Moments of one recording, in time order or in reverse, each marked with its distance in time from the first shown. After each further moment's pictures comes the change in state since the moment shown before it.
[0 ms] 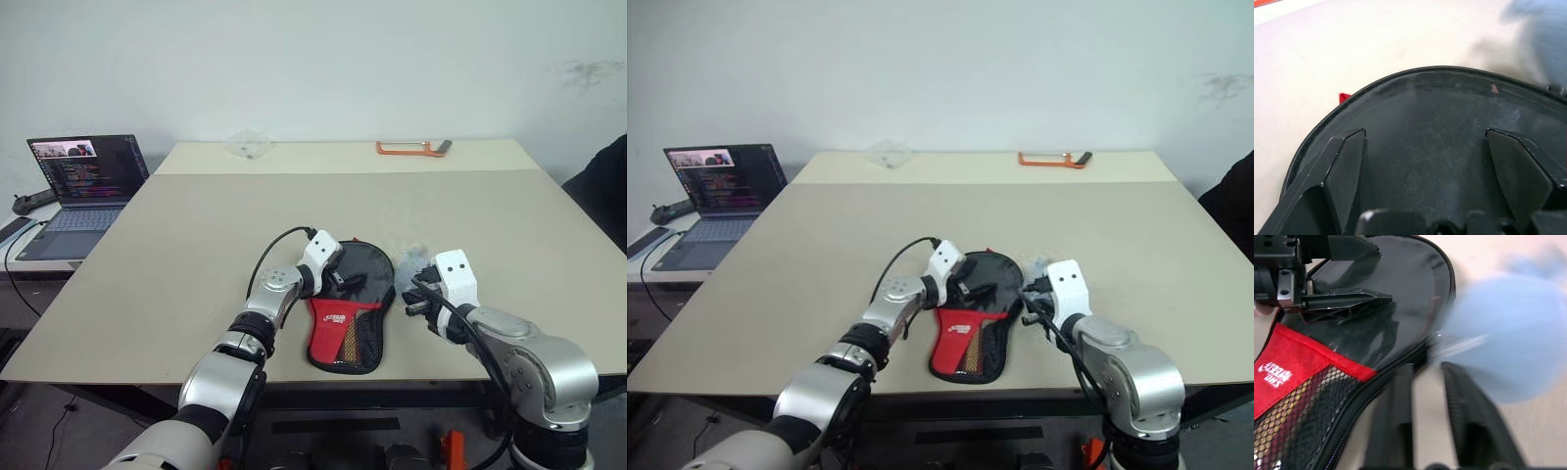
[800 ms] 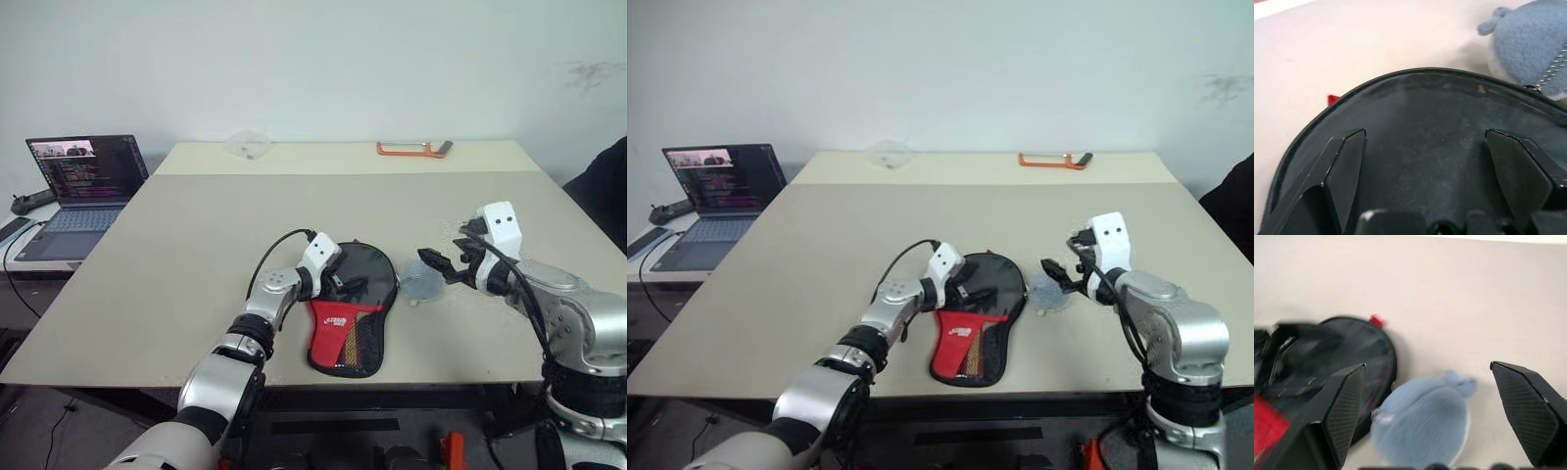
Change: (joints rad) left arm 0.005 0.001 0.019 -0.014 -0.015 -0.008 -0.107; right arm -0.196 -0.138 -0.204 0.357 0.117 -0.217 0.088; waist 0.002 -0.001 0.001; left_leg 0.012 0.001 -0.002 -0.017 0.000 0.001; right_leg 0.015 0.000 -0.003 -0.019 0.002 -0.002
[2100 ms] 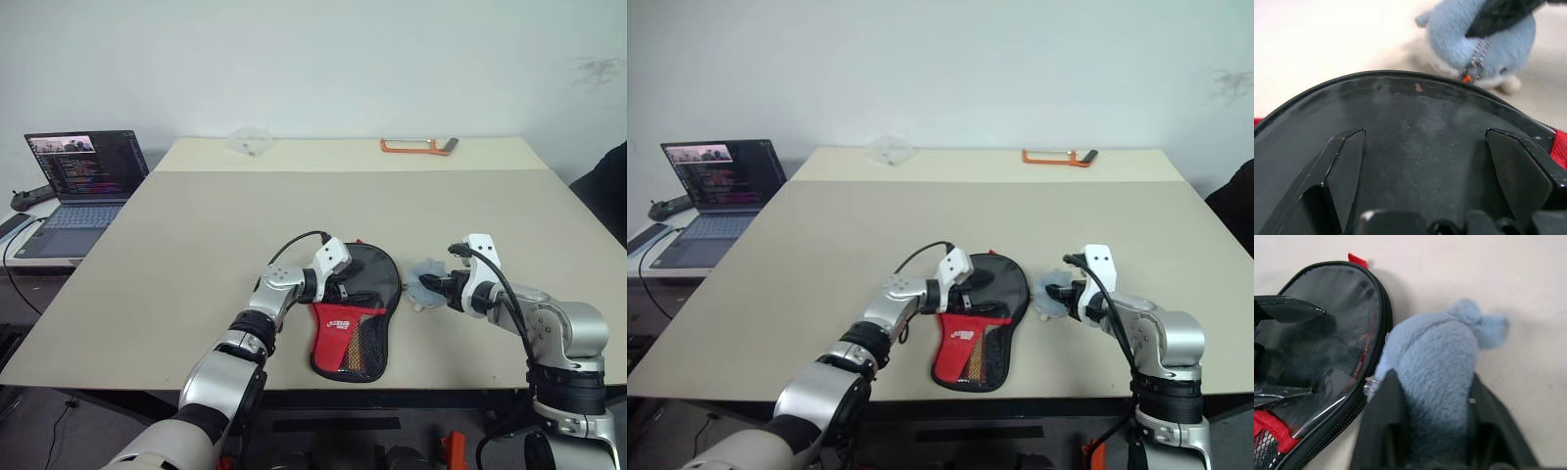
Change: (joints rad) left arm -0.014 -0.003 -0.053 -0.010 0.050 -0.029 -0.182; right arm 0.064 -0.024 0.043 0.065 0.075 0.048 -0.031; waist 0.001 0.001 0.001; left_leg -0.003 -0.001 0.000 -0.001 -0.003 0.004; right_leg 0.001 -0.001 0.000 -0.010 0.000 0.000
